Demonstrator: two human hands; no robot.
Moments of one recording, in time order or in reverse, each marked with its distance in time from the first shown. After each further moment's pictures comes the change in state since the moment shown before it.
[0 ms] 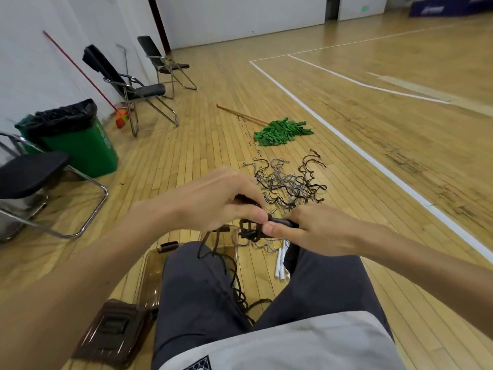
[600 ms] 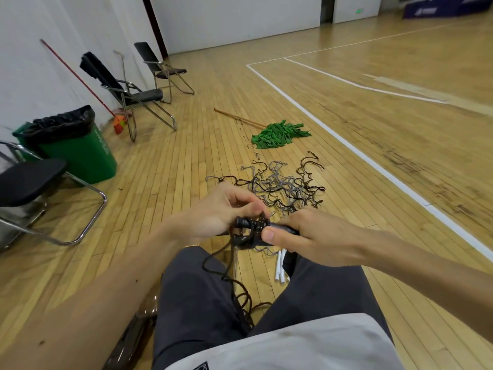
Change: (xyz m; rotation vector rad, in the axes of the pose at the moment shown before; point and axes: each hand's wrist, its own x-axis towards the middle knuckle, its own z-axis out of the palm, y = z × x) left_hand 0.011 -0.018 0.040 -0.874 0.108 -0.065; right_hand -0.013 -0.001 -0.001 0.163 0.055 -0.195
